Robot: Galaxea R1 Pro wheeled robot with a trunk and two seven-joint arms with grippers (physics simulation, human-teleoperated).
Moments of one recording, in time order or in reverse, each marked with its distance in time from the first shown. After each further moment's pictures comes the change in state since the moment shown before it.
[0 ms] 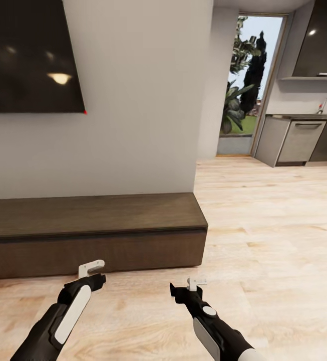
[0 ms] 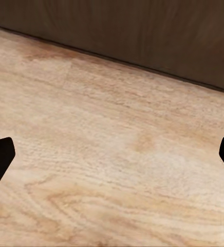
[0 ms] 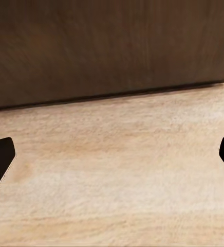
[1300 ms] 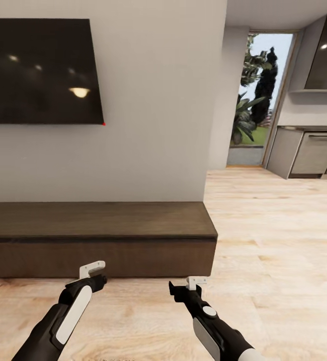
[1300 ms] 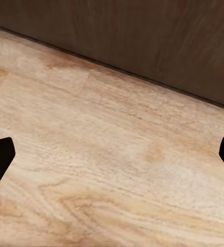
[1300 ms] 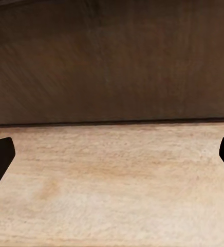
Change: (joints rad) left arm 0.000 -0.009 0.004 0.010 0.000 0.003 -0.002; right arm 0.000 -0.001 0.005 -0.003 0.000 -0.028 0.022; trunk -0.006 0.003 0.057
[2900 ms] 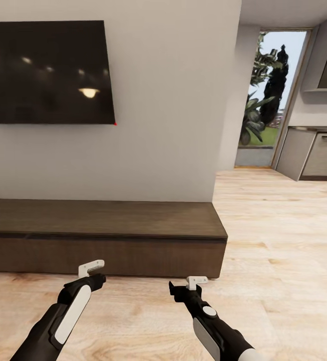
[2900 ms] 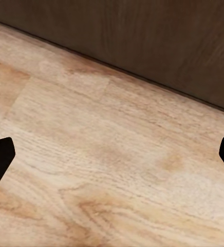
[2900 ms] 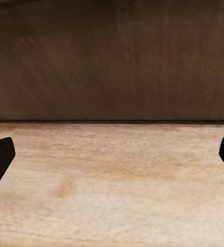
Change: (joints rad) left arm 0.001 0.005 0.003 -0.012 -0.003 -0.003 0.000; right arm 0.000 0.000 0.000 0.000 0.001 0.001 -0.003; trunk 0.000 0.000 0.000
